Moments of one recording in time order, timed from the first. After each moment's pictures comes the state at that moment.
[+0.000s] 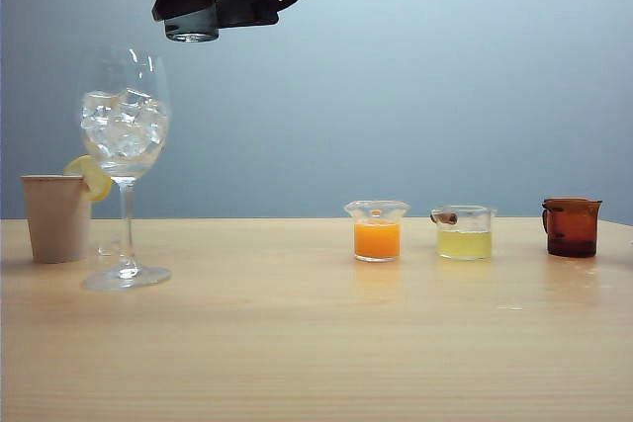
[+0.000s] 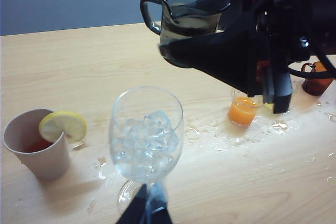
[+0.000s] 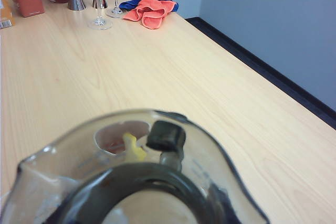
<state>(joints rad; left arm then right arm) -0.28 0.59 0.78 -0.47 0.14 -0.02 0.75 1.89 1.63 0.03 -0.22 -0.18</state>
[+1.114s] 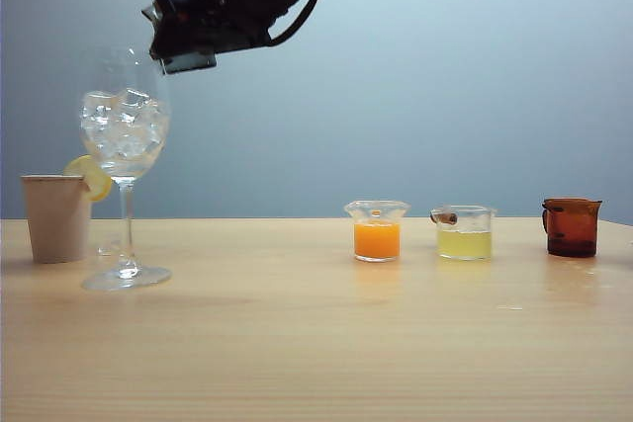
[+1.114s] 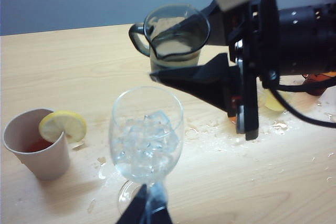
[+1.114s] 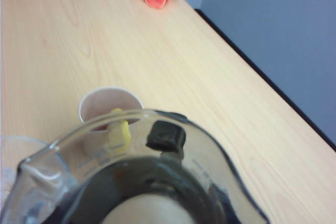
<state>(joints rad) -0.28 0.59 0.78 -0.47 0.14 -0.02 0.75 1.95 1.63 0.04 -0.22 -0.37</state>
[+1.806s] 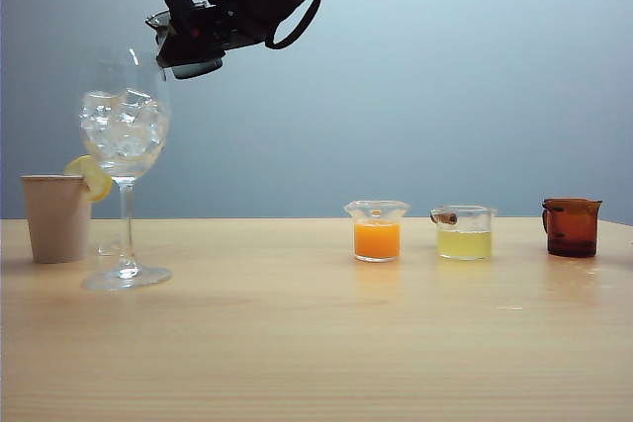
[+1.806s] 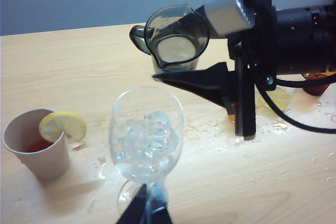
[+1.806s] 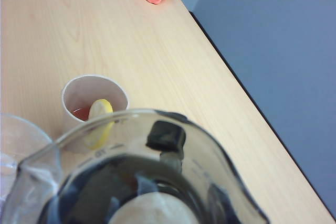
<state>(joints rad) -0.28 0.59 0.78 -0.47 0.14 -0.02 0.75 1.95 1.63 0.05 -0.21 -0.55</state>
